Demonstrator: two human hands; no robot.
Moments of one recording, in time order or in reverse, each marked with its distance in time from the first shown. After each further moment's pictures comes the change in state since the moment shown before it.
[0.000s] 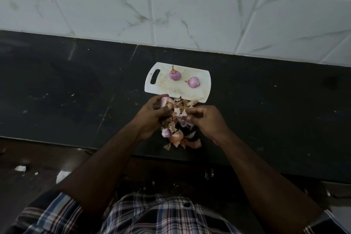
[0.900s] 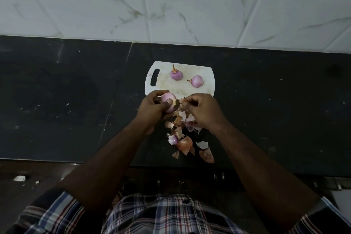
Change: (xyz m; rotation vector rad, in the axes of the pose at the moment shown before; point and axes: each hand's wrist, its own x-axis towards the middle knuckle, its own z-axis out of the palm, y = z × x) left_hand 0.051 0.016 -0.021 0.144 0.085 0.033; right_hand 0.046 -0.039 0.022 -0.167 0.068 -0.005
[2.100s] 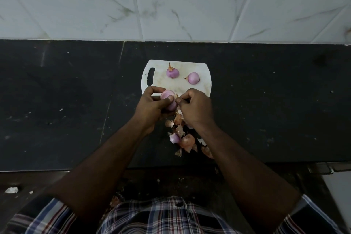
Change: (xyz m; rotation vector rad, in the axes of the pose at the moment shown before) left_hand -0.014 0.023 0.000 -0.016 -0.043 -0.012; right_hand -0.004 -0.025 0.032 -0.051 0.283 0.107
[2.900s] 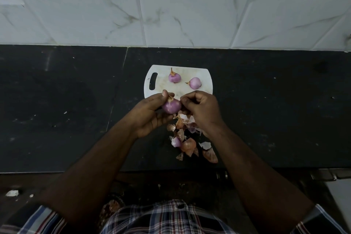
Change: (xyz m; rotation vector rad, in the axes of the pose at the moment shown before) left_hand -0.013 0.020 -0.015 -0.104 -0.247 -0.171; right_hand -0.002 0.005 -0.016 0.506 -0.089 0.026
